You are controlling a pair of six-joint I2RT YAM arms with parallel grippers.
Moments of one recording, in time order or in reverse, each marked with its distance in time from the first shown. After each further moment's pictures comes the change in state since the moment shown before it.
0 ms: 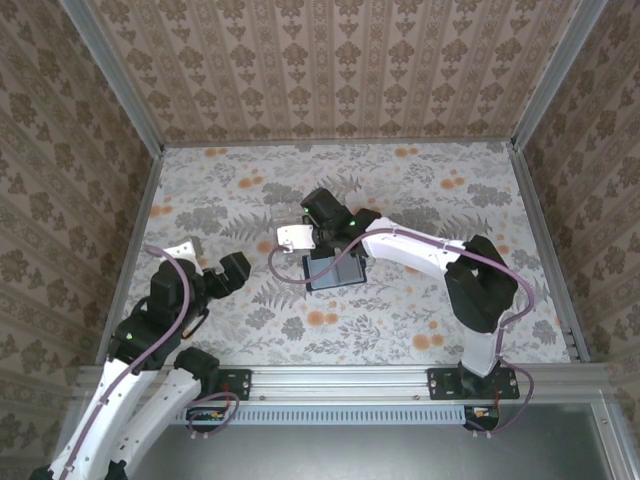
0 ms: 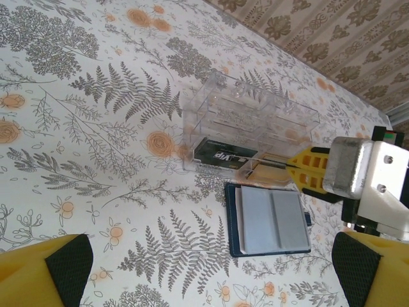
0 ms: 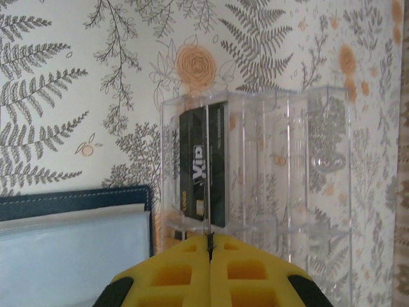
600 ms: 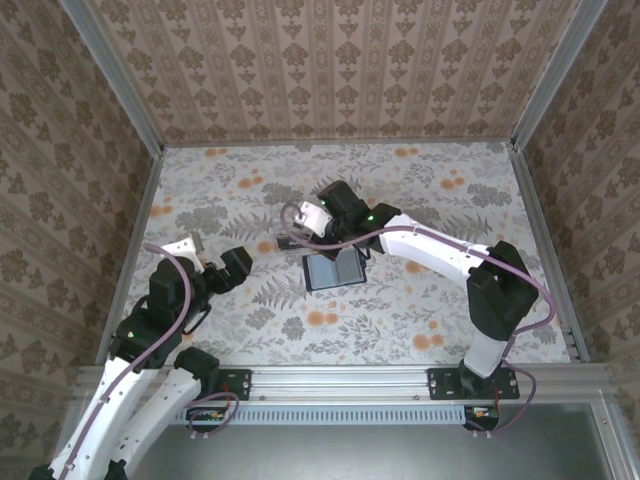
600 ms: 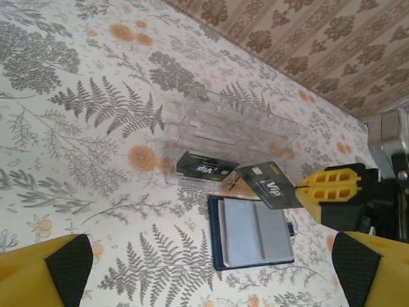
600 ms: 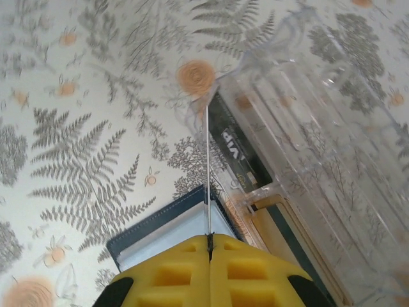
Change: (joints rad) left arm -0.001 0.008 -0.007 0.068 0.016 -0.001; right arm -0.054 -0.115 -0.065 -0.068 -0.136 0.552
